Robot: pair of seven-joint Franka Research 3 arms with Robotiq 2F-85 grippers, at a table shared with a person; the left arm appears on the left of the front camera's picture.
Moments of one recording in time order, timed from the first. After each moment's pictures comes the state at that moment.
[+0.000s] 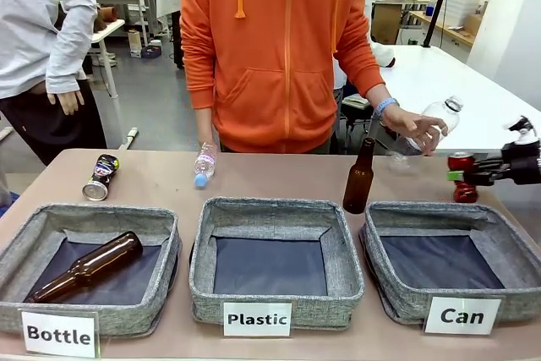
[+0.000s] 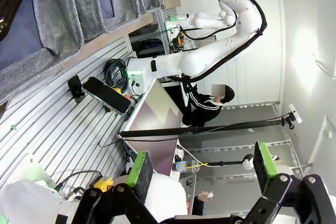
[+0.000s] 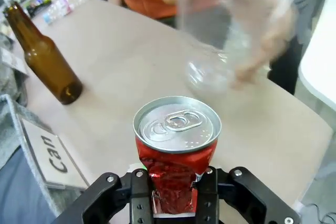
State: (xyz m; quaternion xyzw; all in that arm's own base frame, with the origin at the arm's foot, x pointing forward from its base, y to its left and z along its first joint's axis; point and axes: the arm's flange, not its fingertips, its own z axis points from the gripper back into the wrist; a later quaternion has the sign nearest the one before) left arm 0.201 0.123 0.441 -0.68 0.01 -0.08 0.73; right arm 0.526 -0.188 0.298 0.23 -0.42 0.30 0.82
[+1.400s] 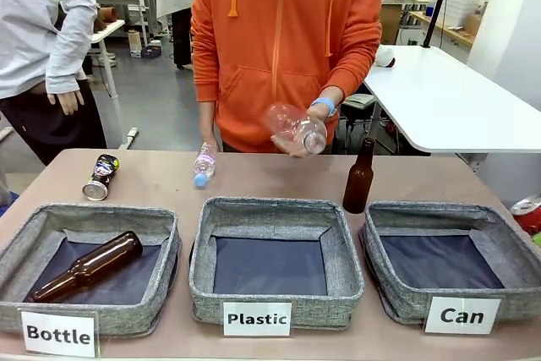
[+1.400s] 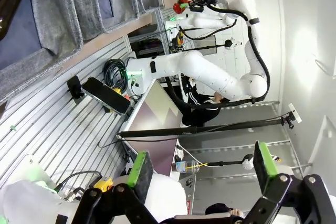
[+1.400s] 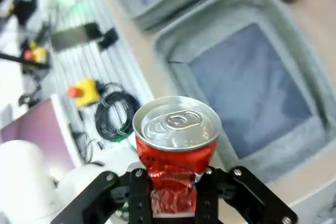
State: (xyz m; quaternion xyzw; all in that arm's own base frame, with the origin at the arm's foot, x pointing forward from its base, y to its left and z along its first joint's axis) left arm 0.201 0.123 0.441 -0.68 0.01 -0.08 0.73; right arm 0.300 -0.065 0.477 0.25 -0.09 0.47 0.84
